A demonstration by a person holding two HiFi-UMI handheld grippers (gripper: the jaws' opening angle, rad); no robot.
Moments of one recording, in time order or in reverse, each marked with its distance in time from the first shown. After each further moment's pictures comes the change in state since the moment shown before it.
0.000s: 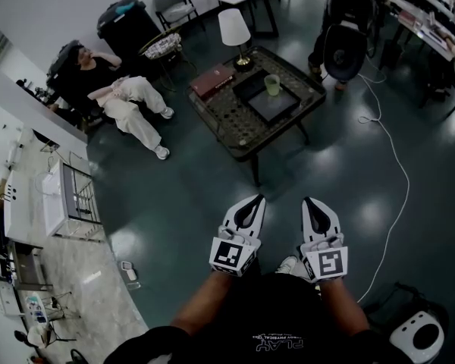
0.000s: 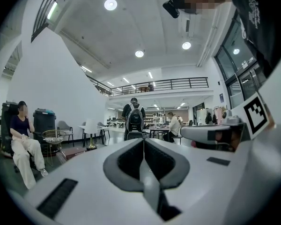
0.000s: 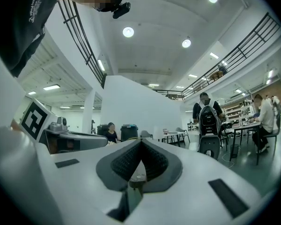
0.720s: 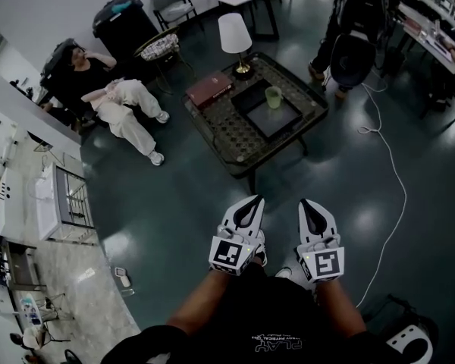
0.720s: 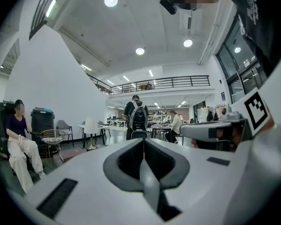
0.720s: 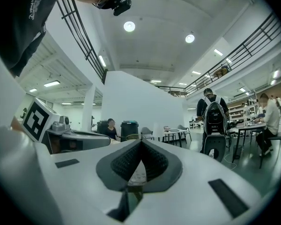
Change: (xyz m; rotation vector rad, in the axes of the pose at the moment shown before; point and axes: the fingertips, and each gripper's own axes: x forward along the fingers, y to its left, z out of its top) left arm 0.075 0.056 -0.007 0.009 0.008 -0.007; right arm 0.087 -0.034 -0.011 -0.011 0.047 0.023
